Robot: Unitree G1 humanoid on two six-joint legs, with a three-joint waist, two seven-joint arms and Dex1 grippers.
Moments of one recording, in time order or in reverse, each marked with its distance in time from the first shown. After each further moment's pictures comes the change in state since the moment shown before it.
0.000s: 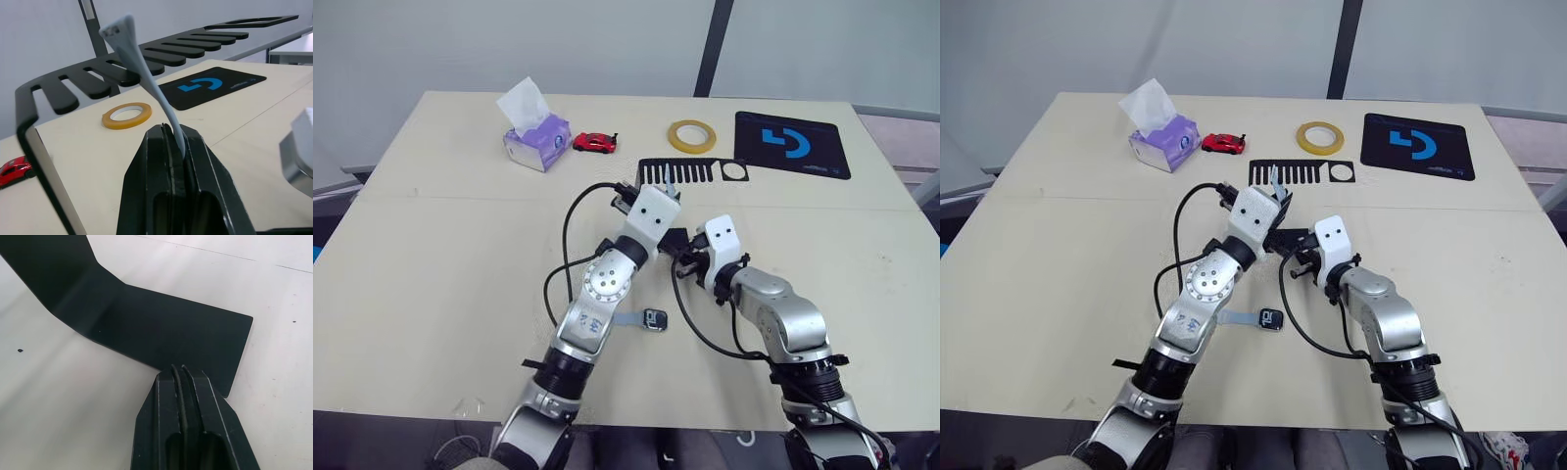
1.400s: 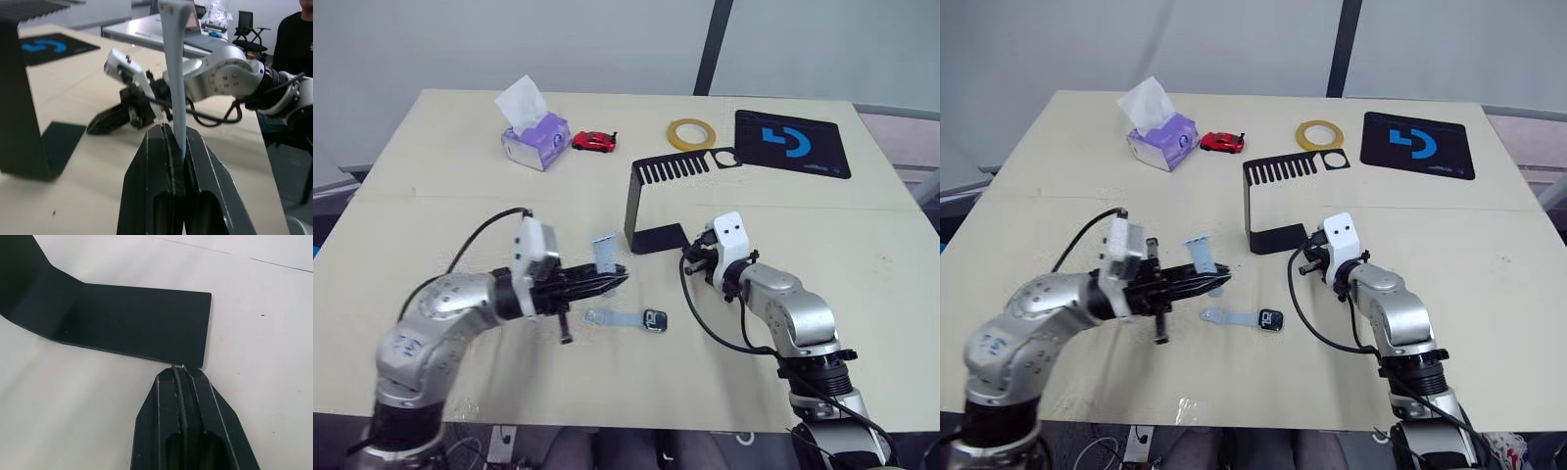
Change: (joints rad) left arm 0.237 0.714 0.422 -0.424 -0.859 0.500 -0.802; right arm -0.015 -0.060 -0.024 0.012 0.013 0.006 0.025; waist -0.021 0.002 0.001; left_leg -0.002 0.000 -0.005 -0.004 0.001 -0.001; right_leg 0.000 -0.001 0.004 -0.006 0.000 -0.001
